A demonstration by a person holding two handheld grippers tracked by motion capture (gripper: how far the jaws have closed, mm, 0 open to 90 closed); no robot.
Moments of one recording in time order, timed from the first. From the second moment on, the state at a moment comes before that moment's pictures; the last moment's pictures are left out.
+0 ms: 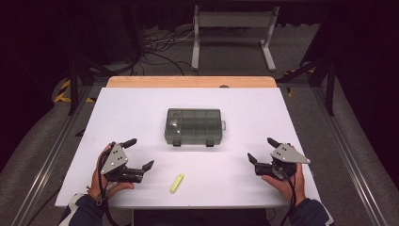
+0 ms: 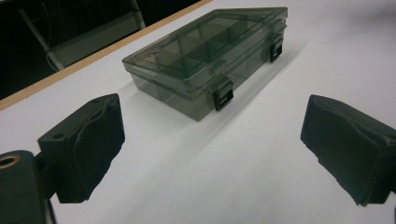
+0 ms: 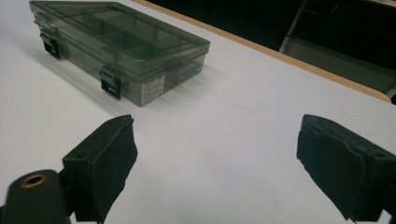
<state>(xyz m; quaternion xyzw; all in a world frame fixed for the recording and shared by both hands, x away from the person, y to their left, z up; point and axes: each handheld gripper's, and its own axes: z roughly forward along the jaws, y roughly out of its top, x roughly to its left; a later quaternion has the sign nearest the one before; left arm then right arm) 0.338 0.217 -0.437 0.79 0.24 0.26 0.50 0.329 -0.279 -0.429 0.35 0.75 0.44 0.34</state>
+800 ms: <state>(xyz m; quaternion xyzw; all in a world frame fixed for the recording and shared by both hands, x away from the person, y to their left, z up) 0.360 0.212 -0.448 0.81 0.28 0.21 0.47 0.353 -0.258 -0.441 0.34 0.79 0.43 0.28</state>
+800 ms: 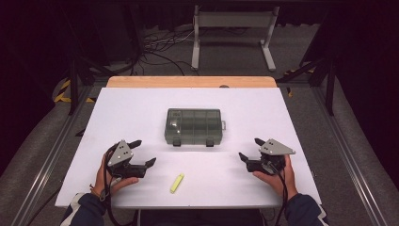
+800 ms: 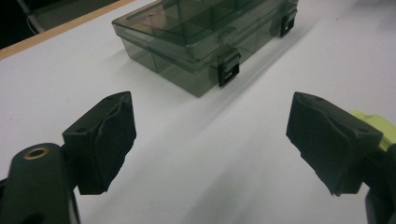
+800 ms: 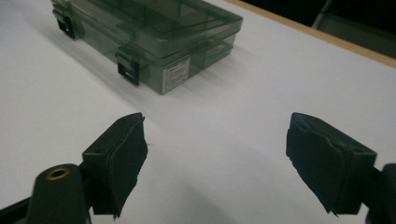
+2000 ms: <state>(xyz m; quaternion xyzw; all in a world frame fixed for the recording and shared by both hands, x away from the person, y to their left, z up) 0.439 0.161 -0.459 0.84 0.27 0.14 0.44 0.420 -0.191 -0.445 0.31 0.84 0.40 0.19</state>
